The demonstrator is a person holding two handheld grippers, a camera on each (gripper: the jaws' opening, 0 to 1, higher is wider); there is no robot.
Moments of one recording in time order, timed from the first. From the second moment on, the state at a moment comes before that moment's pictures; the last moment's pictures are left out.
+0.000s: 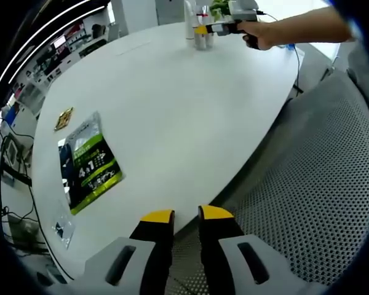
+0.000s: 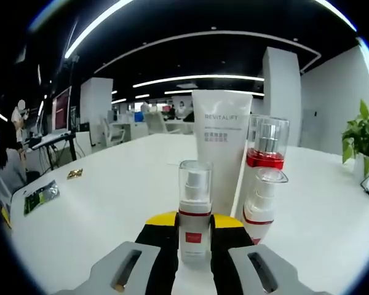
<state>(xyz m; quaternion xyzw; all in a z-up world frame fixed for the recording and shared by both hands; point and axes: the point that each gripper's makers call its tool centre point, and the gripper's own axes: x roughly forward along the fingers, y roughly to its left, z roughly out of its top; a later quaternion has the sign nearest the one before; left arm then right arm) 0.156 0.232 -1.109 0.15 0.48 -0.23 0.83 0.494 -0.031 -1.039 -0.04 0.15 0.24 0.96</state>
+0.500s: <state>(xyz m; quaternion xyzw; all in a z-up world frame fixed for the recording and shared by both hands) 0.156 0.232 -1.109 0.15 0.48 -0.23 0.83 0.500 -0.038 -1.043 -0.06 0.19 0.18 0.96</state>
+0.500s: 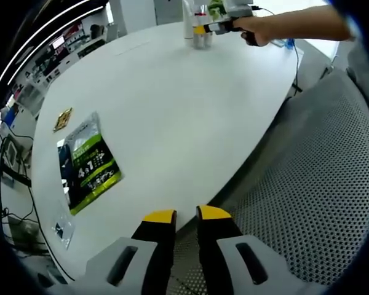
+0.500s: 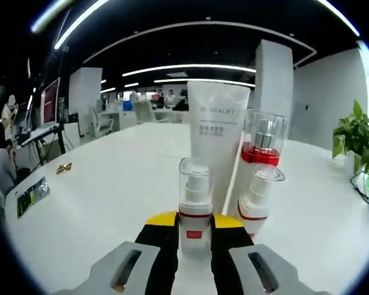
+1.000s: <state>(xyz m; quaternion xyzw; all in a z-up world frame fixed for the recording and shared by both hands) 0.155 0.233 -1.109 0.15 0.48 -0.23 0.83 0.510 -0.045 -1.043 -0.06 0.20 0.15 0.97</state>
